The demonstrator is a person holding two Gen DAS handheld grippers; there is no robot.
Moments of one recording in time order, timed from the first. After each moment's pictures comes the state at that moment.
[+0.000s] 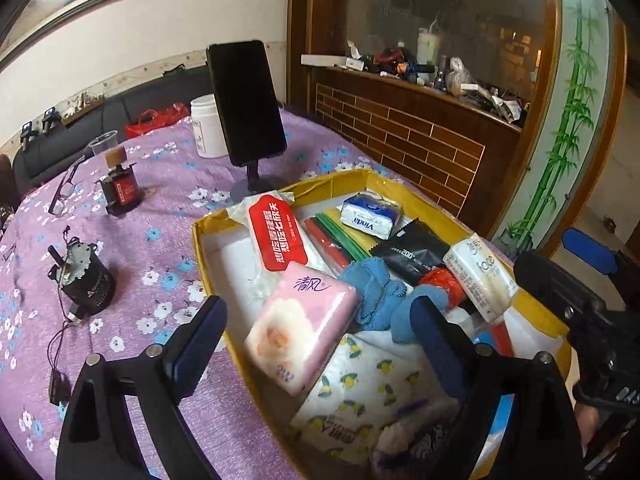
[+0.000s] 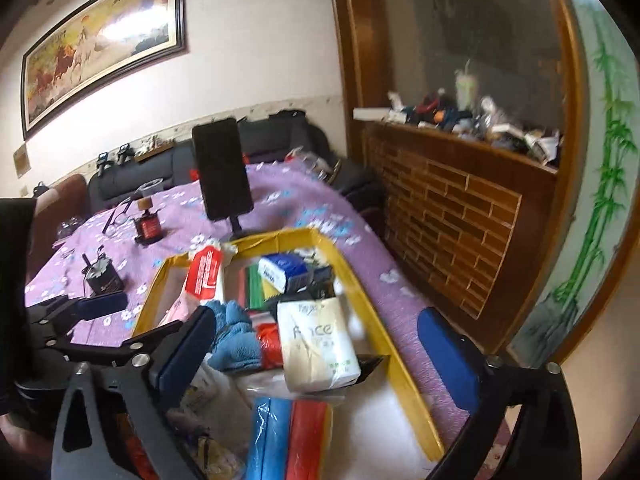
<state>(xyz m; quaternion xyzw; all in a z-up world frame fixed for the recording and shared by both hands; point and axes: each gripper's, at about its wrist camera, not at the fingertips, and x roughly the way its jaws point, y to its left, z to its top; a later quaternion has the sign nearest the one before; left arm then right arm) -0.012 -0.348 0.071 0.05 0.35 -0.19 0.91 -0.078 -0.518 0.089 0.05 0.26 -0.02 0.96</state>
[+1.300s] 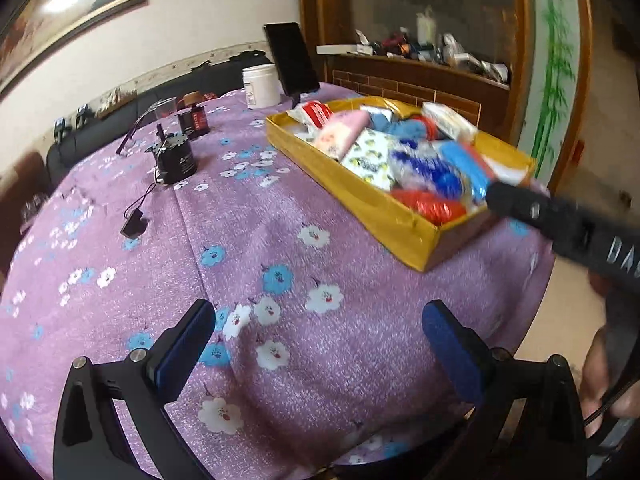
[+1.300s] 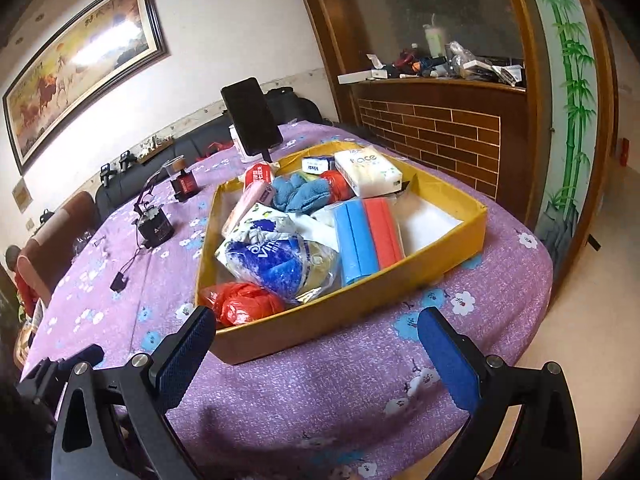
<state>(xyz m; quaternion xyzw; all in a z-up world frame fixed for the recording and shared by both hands) -0.187 -0.267 0.023 0.09 0.35 -0.15 0.92 -0.207 -0.451 0.042 0.14 0.29 -0.03 0.95</state>
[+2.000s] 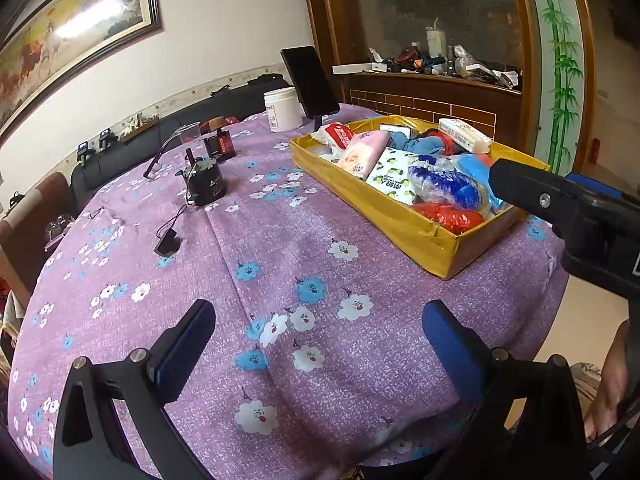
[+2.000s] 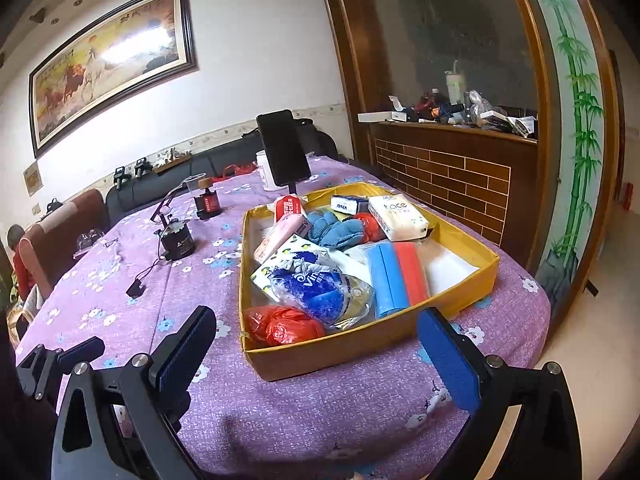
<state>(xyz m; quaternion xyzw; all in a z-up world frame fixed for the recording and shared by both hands) -0.197 -0.258 0.033 0.12 0.31 -0.11 0.94 -0.217 -0.420 0.059 0.09 0.24 -0.02 0.97</state>
